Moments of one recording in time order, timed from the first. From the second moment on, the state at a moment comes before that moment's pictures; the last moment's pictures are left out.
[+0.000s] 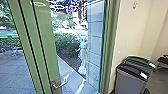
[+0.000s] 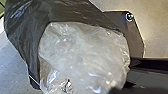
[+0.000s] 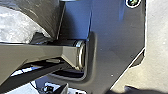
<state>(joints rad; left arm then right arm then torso) 1.49 3.04 -2.68 0.02 0.08 0.13 -1.60 3.04 -2.73 0.01 -0.04 -0.08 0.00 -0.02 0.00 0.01</state>
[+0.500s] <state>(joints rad) 1.48 3.03 -2.68 0.02 0.08 0.13 -1.61 3.05 -2.73 0.01 -0.04 -0.08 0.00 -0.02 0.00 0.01</state>
